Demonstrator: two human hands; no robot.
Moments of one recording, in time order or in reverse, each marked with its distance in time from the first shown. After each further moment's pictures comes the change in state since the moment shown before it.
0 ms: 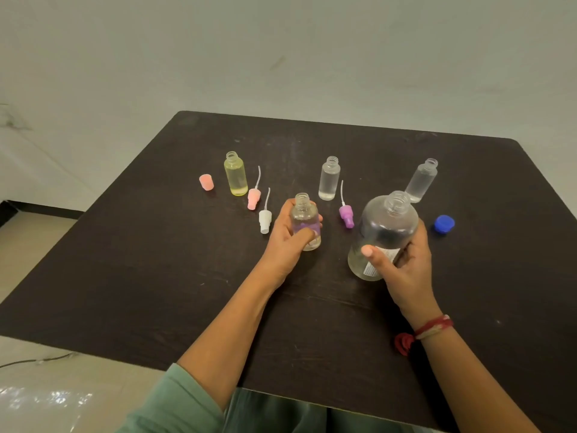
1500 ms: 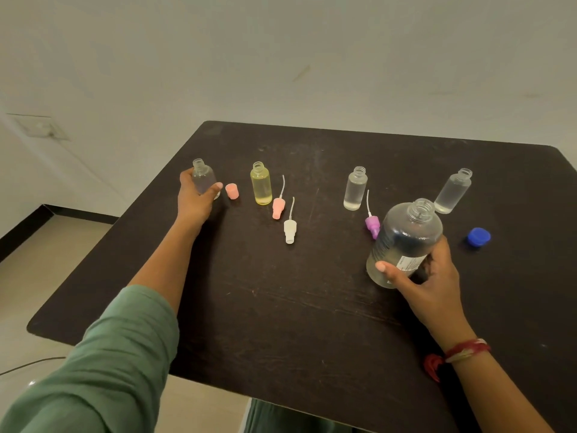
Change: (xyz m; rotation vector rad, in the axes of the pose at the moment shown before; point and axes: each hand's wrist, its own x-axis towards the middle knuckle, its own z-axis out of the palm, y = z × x) left_hand 0.069 0.022 -0.208 0.620 0.648 -0.169; right_hand -0.001 -0.001 0.006 -0.191 -0.062 0.092
